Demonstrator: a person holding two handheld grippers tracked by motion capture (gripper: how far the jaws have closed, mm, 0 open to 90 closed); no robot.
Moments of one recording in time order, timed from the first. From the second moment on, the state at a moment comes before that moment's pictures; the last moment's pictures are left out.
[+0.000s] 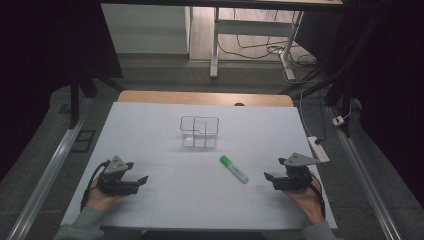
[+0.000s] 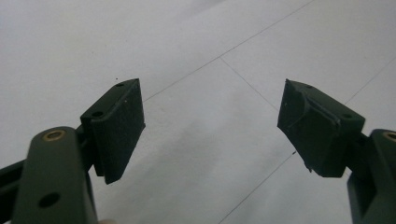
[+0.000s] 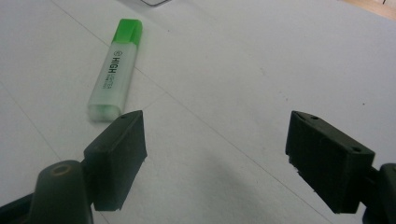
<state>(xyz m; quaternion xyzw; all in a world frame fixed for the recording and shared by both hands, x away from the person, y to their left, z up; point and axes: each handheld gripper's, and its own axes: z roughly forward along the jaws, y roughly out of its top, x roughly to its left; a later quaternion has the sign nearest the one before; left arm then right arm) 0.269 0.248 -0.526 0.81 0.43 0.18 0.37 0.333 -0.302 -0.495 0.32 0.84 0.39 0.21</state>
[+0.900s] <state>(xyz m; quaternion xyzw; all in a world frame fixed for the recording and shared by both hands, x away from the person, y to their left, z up) 0.272 0.246 -0.523 0.81 0.42 0.18 0.37 0.334 -0.300 -0.498 0.32 0.84 0.38 0.20</state>
